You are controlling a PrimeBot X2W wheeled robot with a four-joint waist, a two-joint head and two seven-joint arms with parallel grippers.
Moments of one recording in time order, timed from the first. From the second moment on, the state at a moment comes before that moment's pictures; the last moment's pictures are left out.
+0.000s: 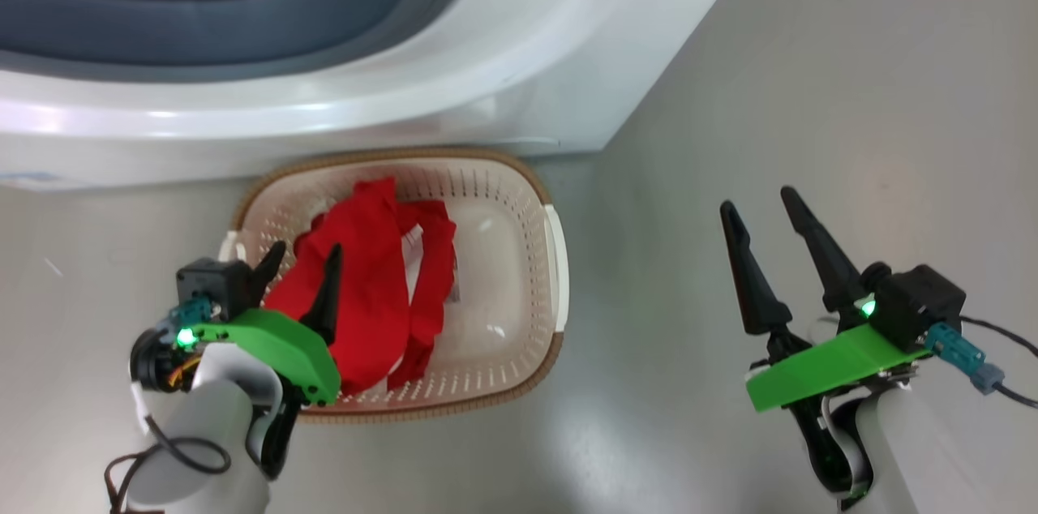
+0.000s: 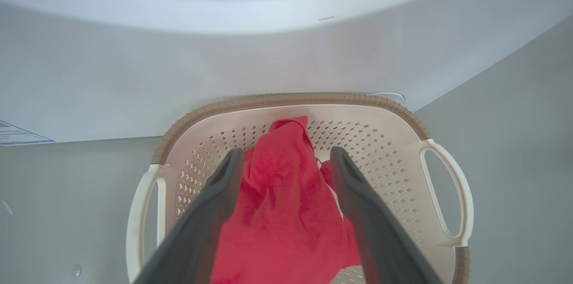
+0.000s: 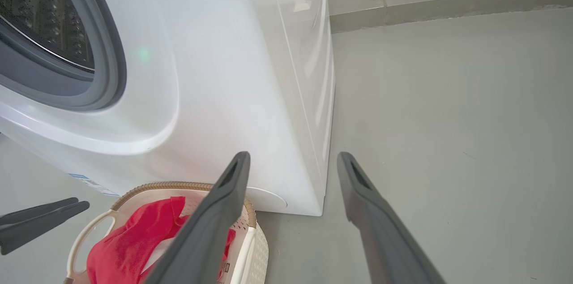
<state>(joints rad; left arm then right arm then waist) -0.67 0.12 -0.30 0.97 -0.45 -0.13 -0.26 -0.27 -0.05 0.11 0.26 0.35 0.13 -0.26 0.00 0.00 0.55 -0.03</state>
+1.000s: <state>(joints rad) -0.27 0.09 -0.02 0.49 -0.24 -0.13 -0.26 -0.07 -0.05 0.09 0.31 0.34 0.13 -0.26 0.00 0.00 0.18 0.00</state>
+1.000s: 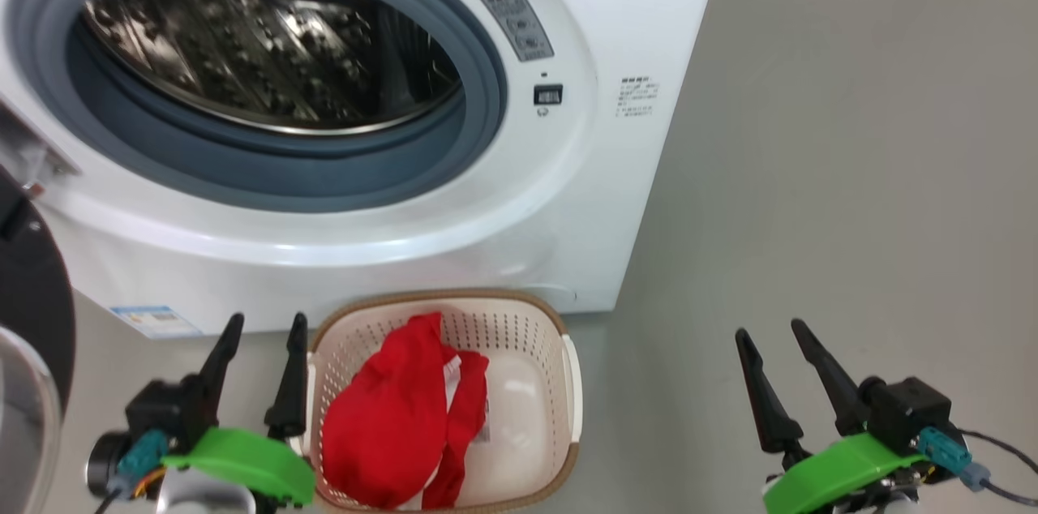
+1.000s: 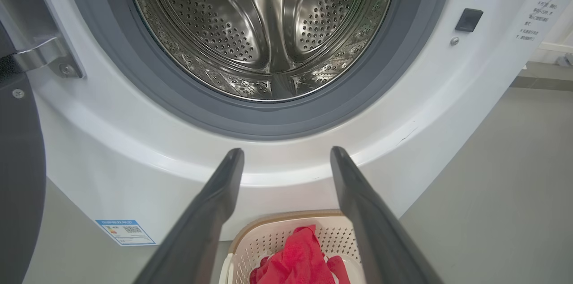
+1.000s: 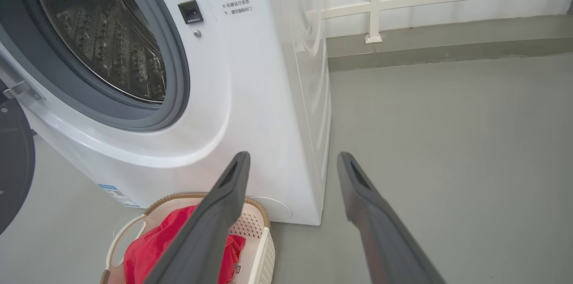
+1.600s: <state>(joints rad) 0.02 0.07 0.07 0.26 -0.20 -0.13 -0.26 0.10 -0.04 0.03 0.29 0.33 0.13 -0.26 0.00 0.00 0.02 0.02</state>
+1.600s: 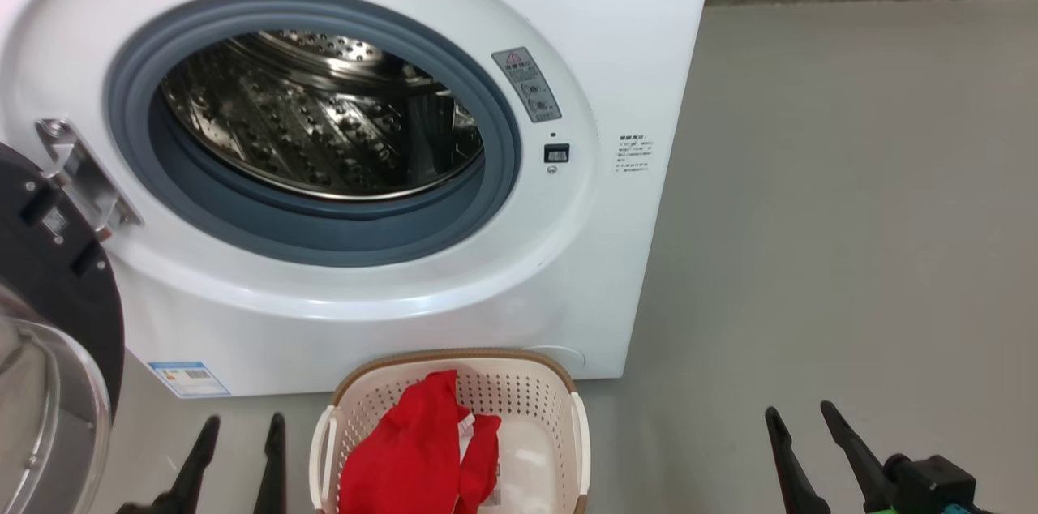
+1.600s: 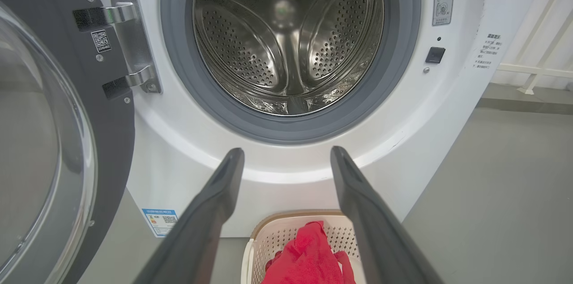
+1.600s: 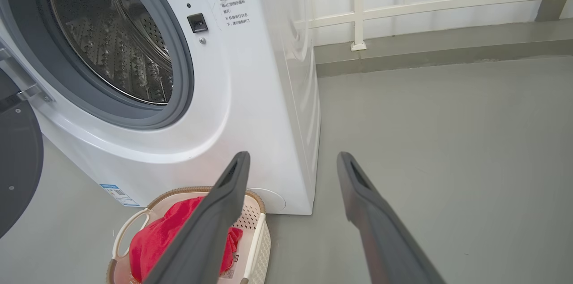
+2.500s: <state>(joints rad) 0.12 0.06 0.10 0.19 -0.20 -0.13 -0.26 0.15 -0.04 0.01 0.27 0.33 0.13 -0.26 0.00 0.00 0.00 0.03</state>
